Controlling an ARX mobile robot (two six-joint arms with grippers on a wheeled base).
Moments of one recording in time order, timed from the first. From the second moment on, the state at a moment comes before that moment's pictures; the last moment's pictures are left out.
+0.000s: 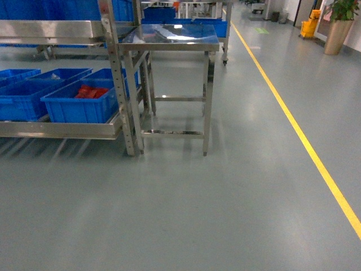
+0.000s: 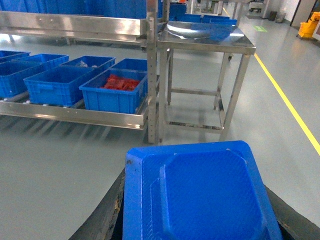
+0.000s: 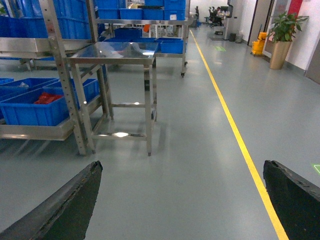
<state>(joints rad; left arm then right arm) -0.17 0.94 0.27 0.58 -0.28 -0.08 0.00 0.00 0.01 0.00 0.00 0.00</state>
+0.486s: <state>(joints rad) -0.17 0.94 0.27 0.58 -0.28 -0.08 0.00 0.00 0.01 0.00 0.00 0.00</state>
